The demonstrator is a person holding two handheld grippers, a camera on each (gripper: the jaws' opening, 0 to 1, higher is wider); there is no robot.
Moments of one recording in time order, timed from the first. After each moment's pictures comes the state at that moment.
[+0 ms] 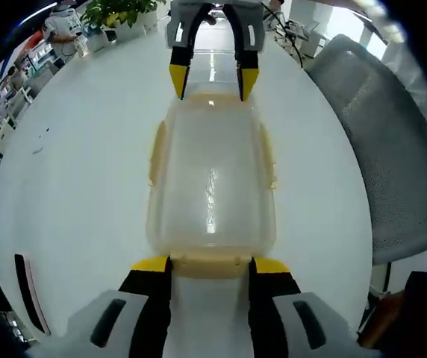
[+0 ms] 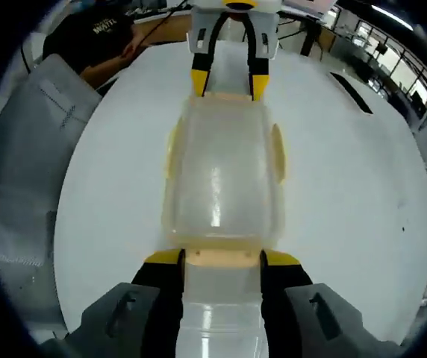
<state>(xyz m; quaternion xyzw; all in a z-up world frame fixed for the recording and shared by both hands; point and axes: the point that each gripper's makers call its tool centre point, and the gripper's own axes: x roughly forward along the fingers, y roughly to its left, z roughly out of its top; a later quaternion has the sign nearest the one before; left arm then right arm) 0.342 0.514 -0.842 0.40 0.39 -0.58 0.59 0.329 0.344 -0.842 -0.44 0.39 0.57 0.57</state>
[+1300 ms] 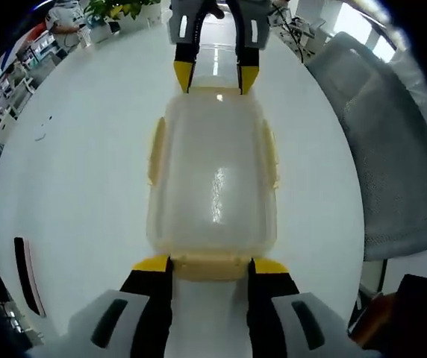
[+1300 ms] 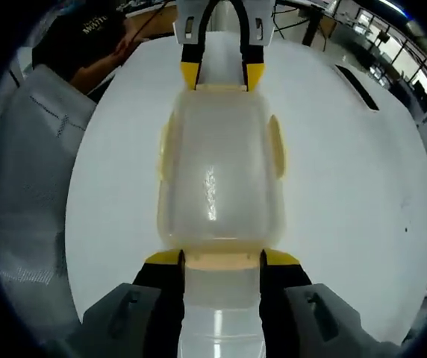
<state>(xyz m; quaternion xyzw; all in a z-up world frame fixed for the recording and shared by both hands) 0.328 0.533 -0.828 0.41 0.42 -0.56 0.59 0.319 0.376 -0.826 -0.41 0.41 0.57 0.58</state>
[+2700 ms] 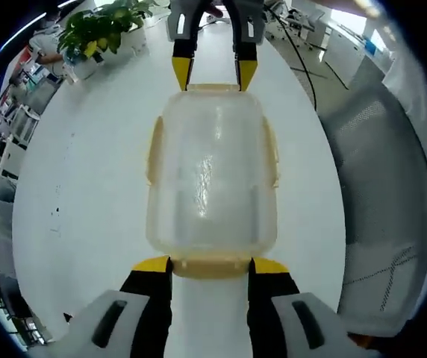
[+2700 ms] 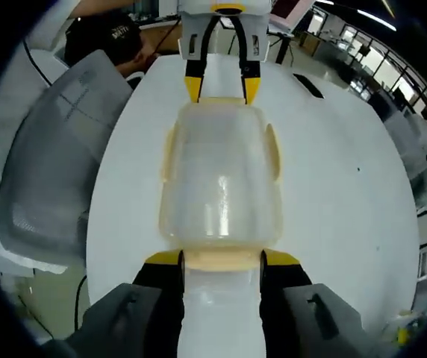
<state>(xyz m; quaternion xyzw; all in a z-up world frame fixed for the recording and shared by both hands) 0.328 0.346 -0.766 0.46 0.38 -0.55 0.58 0.310 0.189 -0.763 -0.39 0.36 0.56 0.64</state>
